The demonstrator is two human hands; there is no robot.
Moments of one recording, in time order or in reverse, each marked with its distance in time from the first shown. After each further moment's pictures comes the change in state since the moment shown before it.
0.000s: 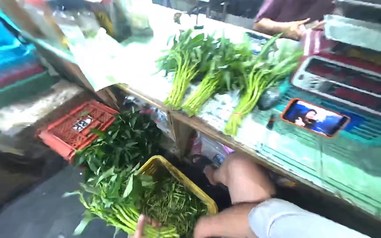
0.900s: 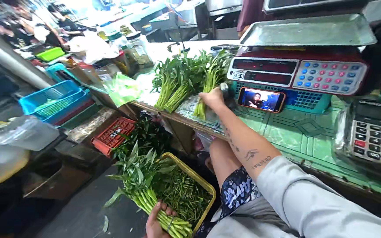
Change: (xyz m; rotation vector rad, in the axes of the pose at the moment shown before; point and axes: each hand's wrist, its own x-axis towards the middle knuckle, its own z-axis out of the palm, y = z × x) left_hand -0.180 0.028 0.029 -0.212 -0.254 -0.083; right_hand -0.327 0.135 -0.164 1.229 1.673 0.335
